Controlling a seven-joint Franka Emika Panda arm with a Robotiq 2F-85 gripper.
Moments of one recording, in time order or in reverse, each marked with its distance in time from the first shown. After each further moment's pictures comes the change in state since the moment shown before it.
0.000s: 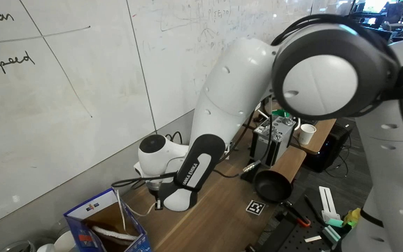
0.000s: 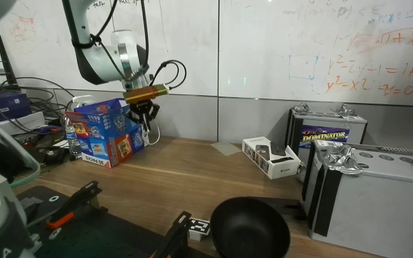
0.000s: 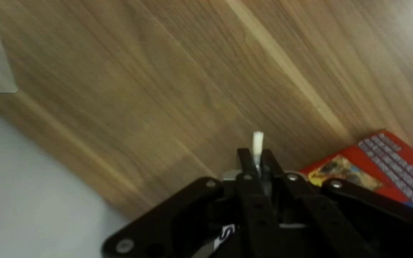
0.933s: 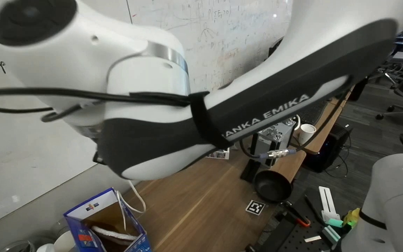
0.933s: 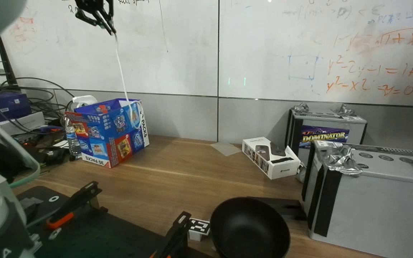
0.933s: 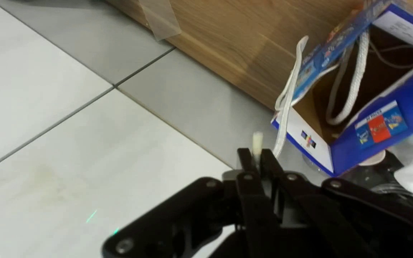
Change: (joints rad) arm 0.089 -0.593 0.213 0.099 -0.230 -0.622 0.602
